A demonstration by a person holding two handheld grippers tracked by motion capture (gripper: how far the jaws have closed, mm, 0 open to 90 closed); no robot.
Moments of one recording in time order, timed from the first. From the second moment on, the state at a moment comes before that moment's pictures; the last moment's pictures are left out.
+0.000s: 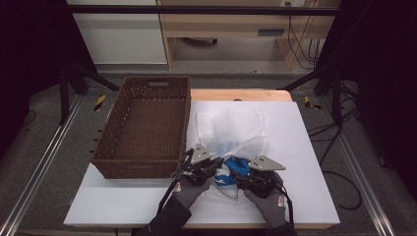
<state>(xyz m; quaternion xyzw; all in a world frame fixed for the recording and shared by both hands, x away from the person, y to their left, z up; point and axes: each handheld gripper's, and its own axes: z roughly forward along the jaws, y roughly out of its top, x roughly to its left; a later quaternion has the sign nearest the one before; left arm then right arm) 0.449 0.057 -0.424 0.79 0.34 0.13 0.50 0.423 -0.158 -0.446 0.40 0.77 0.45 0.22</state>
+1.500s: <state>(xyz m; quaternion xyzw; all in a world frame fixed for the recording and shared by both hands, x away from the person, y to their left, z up) 0.453 0.054 -0.432 0.79 0.34 0.13 0.49 0.424 -0.163 -0.432 0.41 0.75 0.48 0.21</state>
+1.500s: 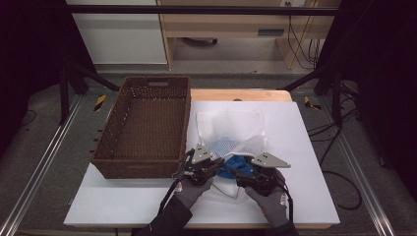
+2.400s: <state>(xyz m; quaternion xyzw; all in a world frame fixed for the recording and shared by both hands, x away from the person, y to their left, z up) 0.451 0.057 -0.424 0.78 0.34 0.11 0.51 0.469 -0.122 -0.471 0.47 0.75 0.39 0.25</state>
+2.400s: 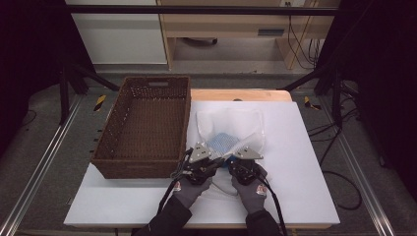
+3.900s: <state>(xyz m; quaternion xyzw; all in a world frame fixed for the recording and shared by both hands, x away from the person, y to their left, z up) 0.449 0.052 -0.444 0.80 0.33 0.11 0.48 0.479 -0.143 -0.477 0.49 0.75 0.37 0.26</state>
